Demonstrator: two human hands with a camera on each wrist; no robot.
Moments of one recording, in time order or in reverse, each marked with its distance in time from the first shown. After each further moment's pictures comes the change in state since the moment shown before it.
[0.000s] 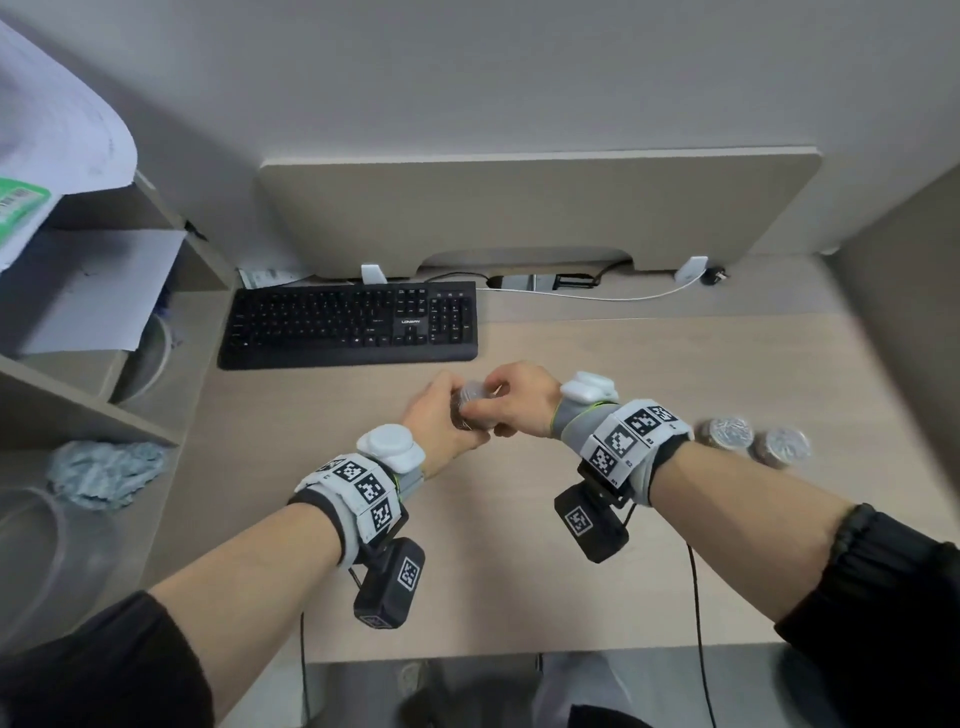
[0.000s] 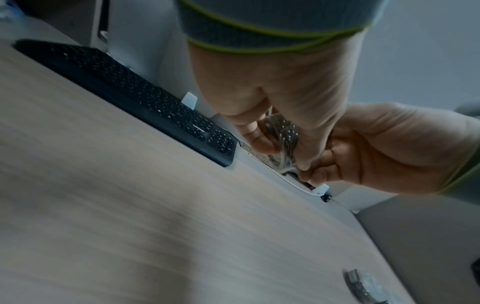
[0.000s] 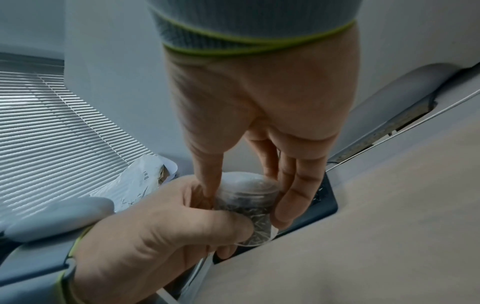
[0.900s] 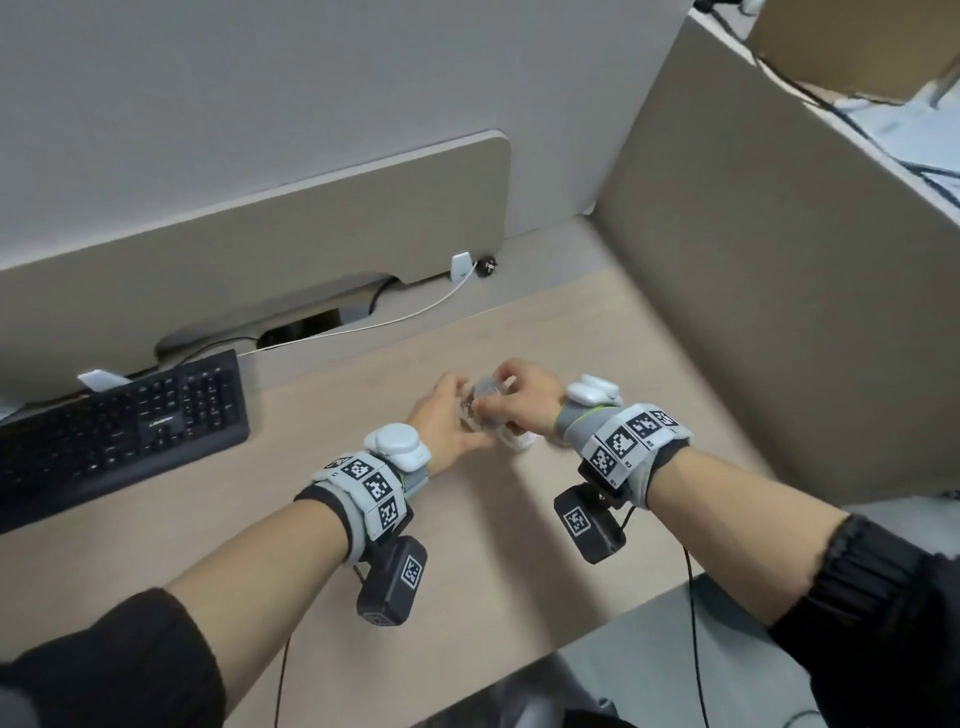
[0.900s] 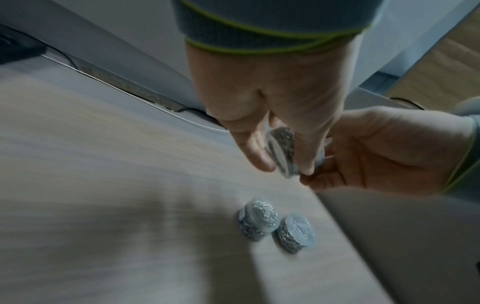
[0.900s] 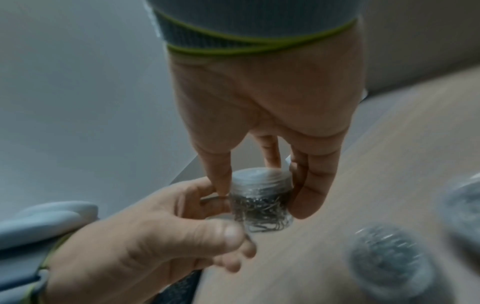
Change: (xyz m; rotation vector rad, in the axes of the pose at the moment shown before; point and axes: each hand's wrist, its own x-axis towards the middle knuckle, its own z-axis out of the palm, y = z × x) left_hand 0.088 0.182 0.247 0.226 -0.314 0.236; right_hand -0.097 0.238 -0.188 0.243 0.367 0.316
